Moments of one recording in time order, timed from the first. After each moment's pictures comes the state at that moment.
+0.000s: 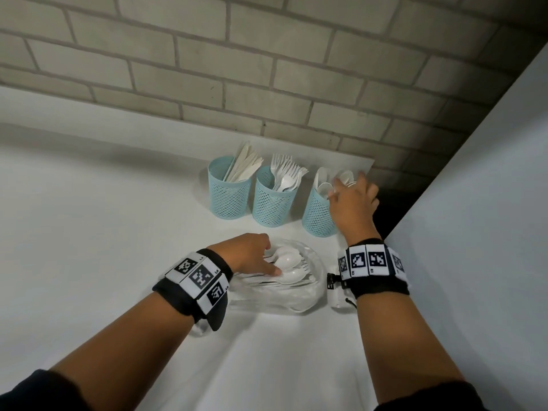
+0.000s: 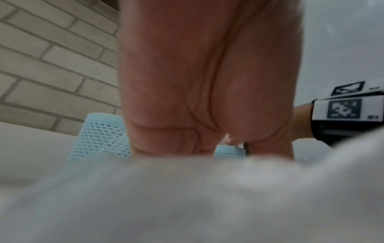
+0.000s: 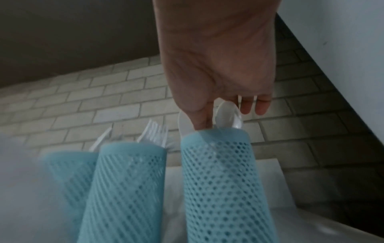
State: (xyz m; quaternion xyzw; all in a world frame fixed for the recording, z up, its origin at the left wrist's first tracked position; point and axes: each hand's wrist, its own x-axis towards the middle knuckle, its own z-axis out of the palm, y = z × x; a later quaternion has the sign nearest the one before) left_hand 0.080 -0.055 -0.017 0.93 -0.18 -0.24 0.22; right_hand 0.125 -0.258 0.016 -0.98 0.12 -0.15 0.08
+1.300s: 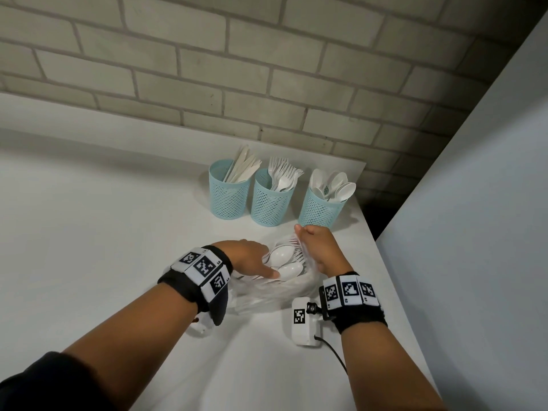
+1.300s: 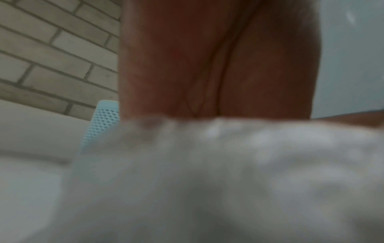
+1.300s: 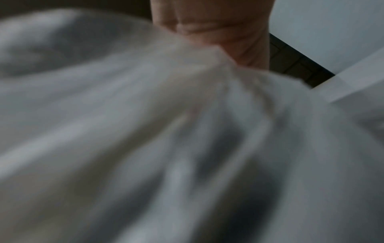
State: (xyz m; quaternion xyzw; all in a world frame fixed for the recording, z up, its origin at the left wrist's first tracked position) left_hand 0.072 -0.055 -0.014 0.92 -0.22 -0.29 0.12; right_hand 0.080 -0.225 -0.038 -0.85 0.12 0.00 0.51
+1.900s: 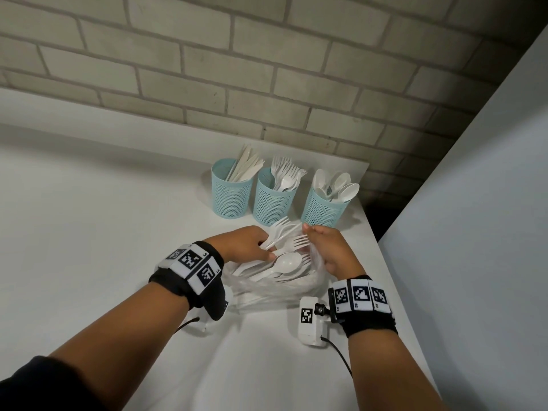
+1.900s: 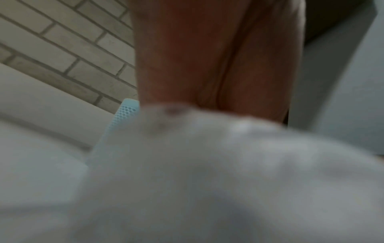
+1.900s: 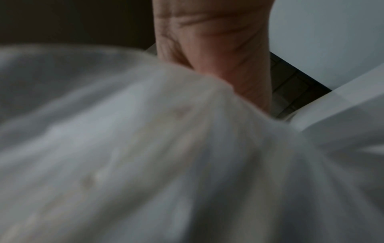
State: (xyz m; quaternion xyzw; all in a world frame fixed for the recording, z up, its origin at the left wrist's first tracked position) left_hand 0.080 -0.044 -0.012 0.90 -0.20 -0.23 0.31; right_hand 0.079 -0.234 -0.034 -0.79 0.13 0.03 0.60
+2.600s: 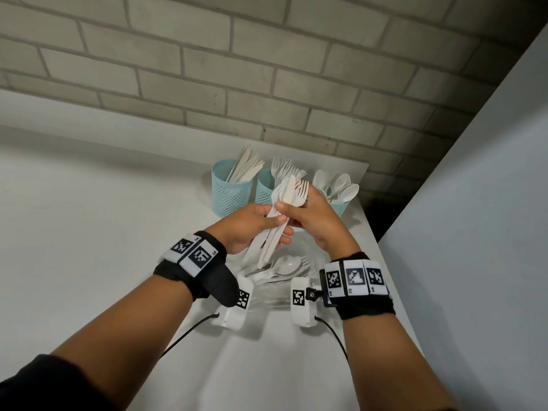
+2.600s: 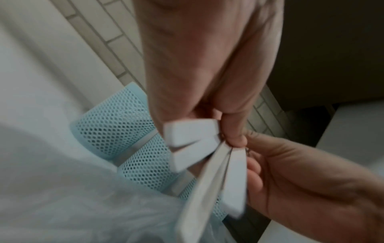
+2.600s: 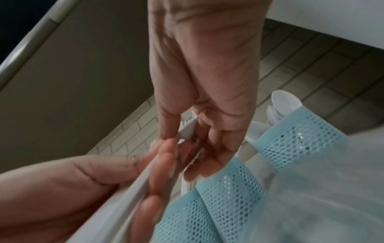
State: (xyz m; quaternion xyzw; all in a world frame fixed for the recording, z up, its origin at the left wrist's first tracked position) left_hand 0.081 -0.048 0.011 0.64 -0.12 -0.26 0.71; right_hand 0.085 -0.197 0.026 -0.78 -0.05 0.02 0.63
